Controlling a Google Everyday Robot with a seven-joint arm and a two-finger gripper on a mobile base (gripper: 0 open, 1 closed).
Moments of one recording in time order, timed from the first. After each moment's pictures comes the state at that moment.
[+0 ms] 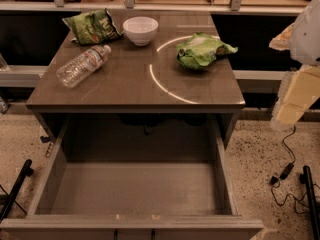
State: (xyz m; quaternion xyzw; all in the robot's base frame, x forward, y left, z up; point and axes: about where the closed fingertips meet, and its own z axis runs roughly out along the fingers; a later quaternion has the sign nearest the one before) arm 0.438 -0.216 0.977 -0.60 0.78 -0.04 0.16
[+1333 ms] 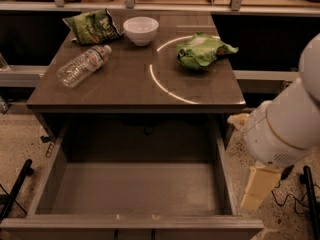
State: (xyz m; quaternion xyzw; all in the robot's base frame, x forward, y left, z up) arm 0.365 -0.163 0.848 -0.66 0.74 0.02 0.14
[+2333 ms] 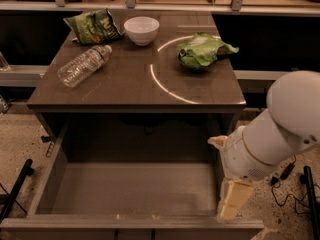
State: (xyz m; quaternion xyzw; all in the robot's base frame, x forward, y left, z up) arm 0.367 -0.137 0.771 -0.67 0.72 0.10 0.14
